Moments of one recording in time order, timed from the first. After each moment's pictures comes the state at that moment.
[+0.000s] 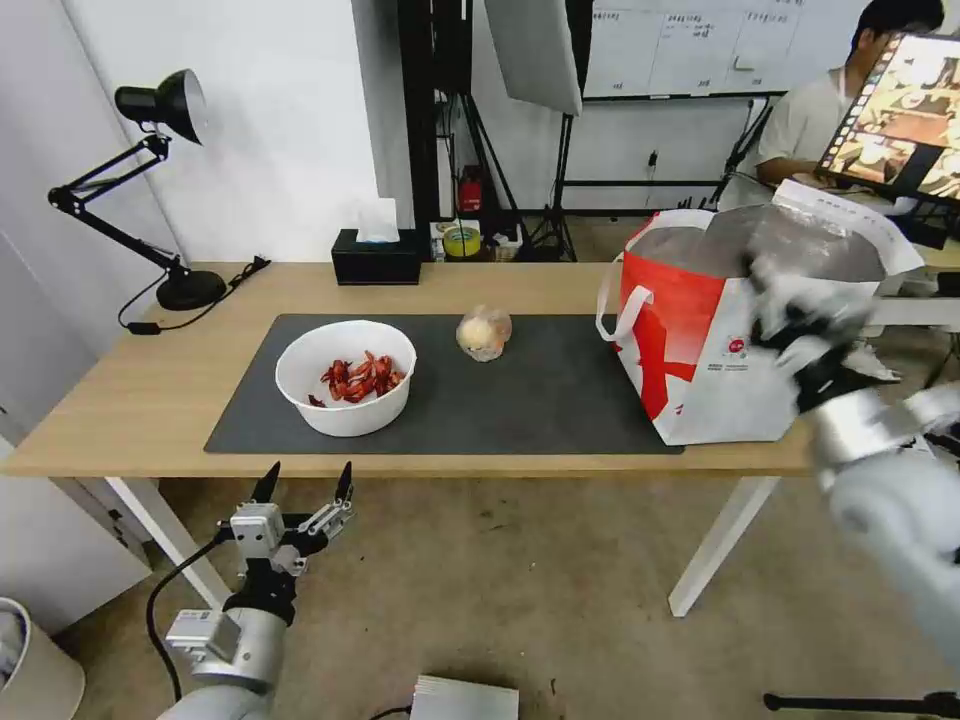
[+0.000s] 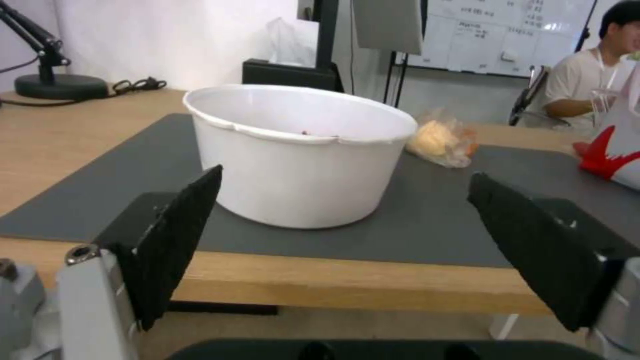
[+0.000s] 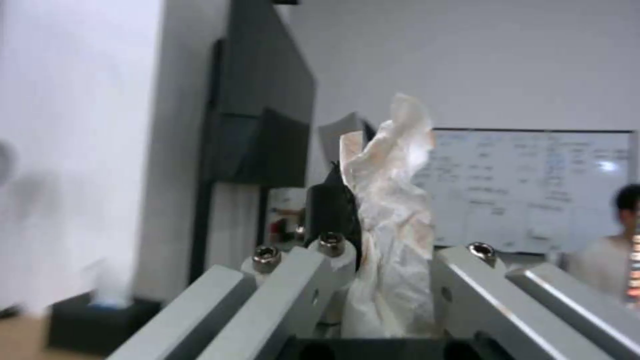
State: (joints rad) left arm 1.72 -1.29 -0.54 -2.23 -0.33 -0.06 -0.07; right arm -1.03 0.59 0.57 1.96 0.90 0.16 0.12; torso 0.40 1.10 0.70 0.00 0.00
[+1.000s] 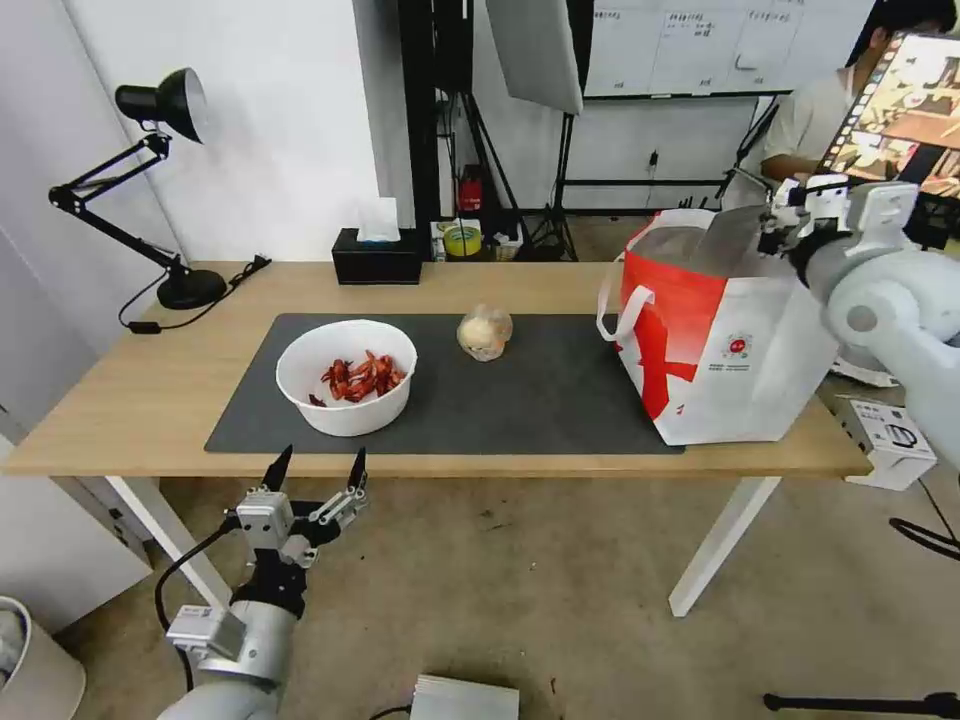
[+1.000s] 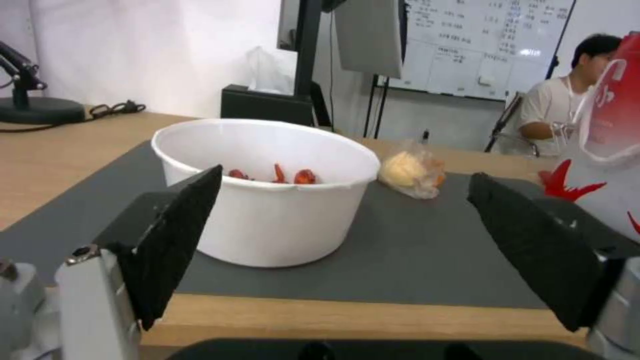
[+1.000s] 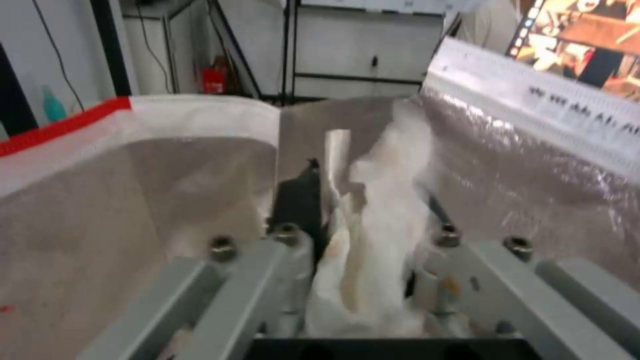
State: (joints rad) left arm 1.72 -1.29 -0.52 -2.28 -0.34 -0.06 -0.07; right arm -0.30 0.56 -0.04 1.71 1.20 -0.54 0.55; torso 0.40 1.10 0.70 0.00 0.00
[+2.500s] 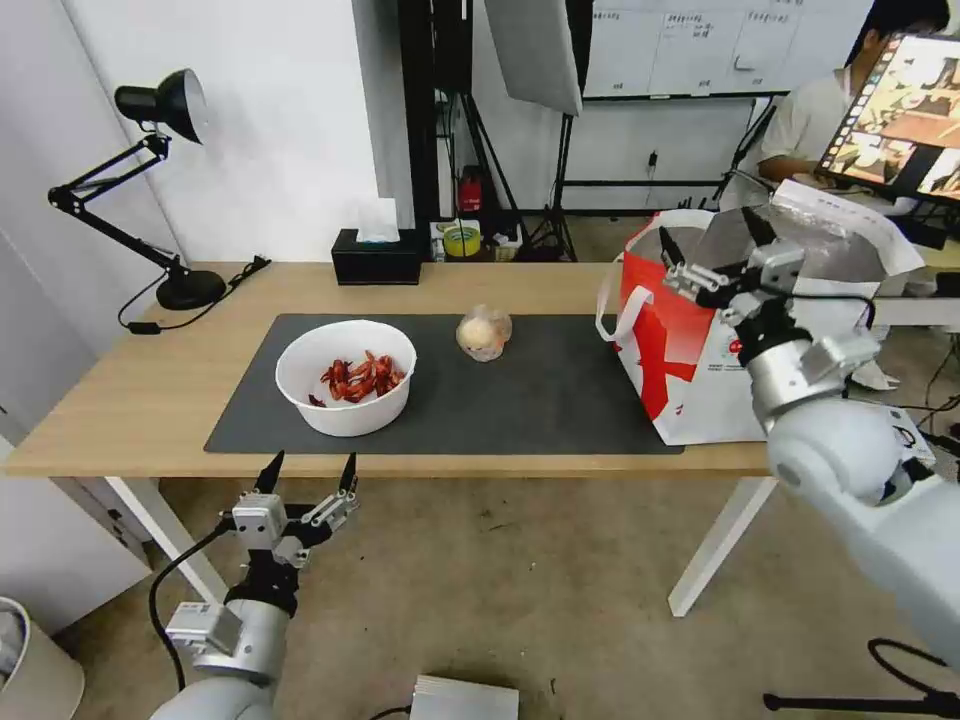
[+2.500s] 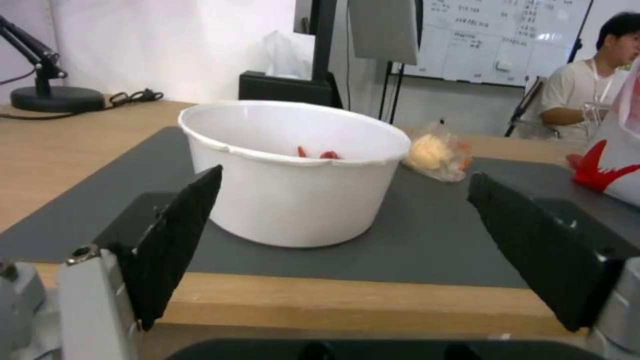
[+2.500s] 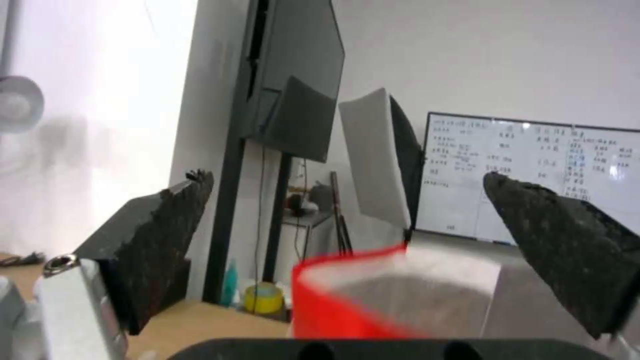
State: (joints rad) left arm 1.71 -1.29 -0.54 -2.24 -0.34 -0.06 -0.08; right arm -0.93 0.70 0.24 1.99 0.62 0.16 0.28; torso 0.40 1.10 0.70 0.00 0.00
